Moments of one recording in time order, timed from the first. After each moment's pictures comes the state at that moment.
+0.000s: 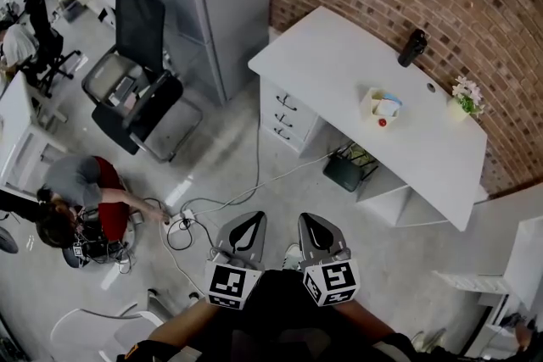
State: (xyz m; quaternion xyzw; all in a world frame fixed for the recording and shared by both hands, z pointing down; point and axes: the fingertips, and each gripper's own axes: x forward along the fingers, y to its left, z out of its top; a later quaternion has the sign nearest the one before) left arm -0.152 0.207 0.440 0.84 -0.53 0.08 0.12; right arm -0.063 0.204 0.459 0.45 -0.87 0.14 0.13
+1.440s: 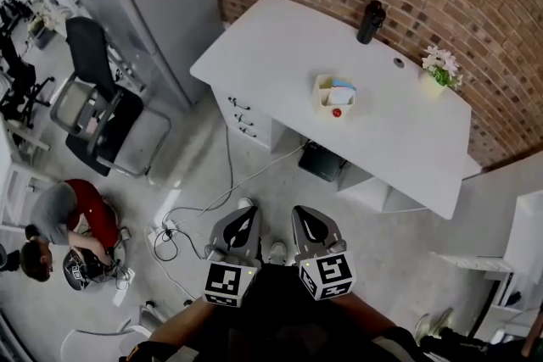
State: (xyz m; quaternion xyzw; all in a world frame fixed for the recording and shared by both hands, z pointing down) left arm -0.016 0.141 0.449 0.86 -0.49 0.11 0.11; right arm 0.069 0.145 0.474 0.49 -0.85 0.16 0.12
